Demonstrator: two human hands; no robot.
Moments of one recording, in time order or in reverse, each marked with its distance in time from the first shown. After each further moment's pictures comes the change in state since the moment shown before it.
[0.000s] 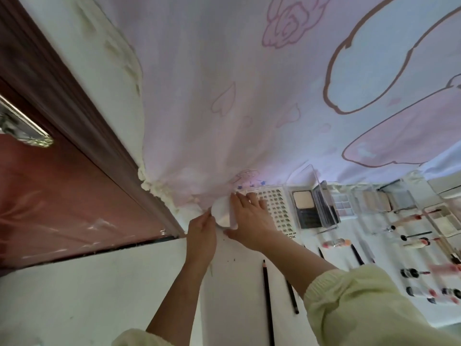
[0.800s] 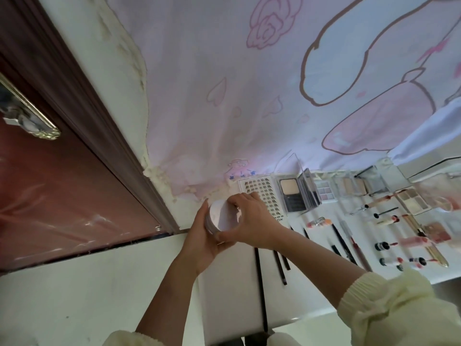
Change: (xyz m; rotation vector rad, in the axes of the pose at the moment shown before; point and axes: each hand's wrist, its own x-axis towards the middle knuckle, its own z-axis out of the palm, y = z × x) left_hand -0.038 0.007 -0.018 -0.636 -0.456 -0.443; right_hand -0.060 -0.015 -0.032 0.466 0.036 0.046
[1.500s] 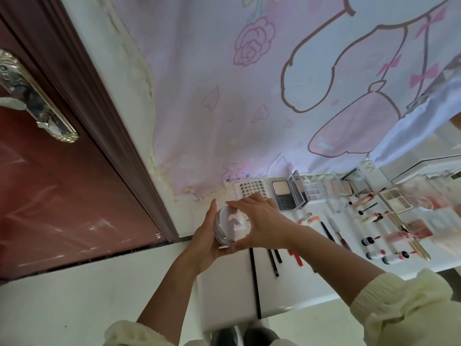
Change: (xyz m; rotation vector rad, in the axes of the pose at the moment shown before) left_hand -0.031 -0.015 0.017 0.275 -0.018 0.044; right_hand -0.051 0.004 -0.032 -0.263 -0.078 -0.193
